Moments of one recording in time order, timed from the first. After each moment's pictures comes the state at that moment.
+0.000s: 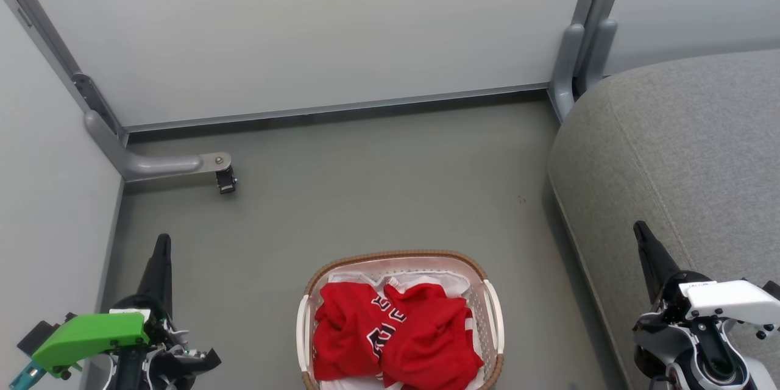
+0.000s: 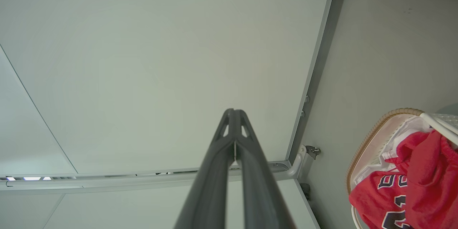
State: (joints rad) left arm -0.10 0.05 0.11 0.24 -1.62 -0.13 0.11; right arm -0.11 -0.05 -0.11 0.24 1.61 0.13 0.11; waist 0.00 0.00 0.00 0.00
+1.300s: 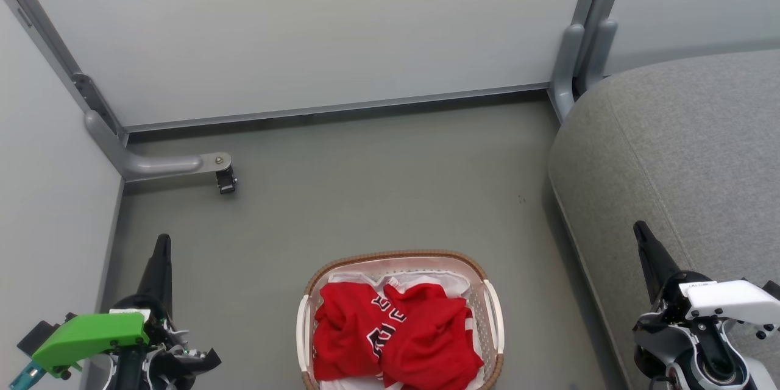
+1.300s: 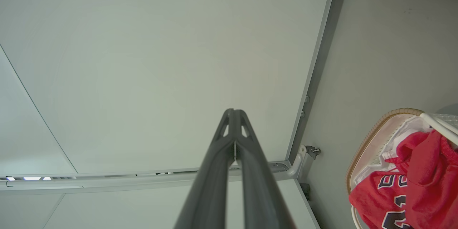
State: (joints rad) left arm -0.10 0.05 0.11 0.24 -1.62 -0.13 0.11; right arm -0.11 -0.05 -0.11 0.24 1.61 0.13 0.11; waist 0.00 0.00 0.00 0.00
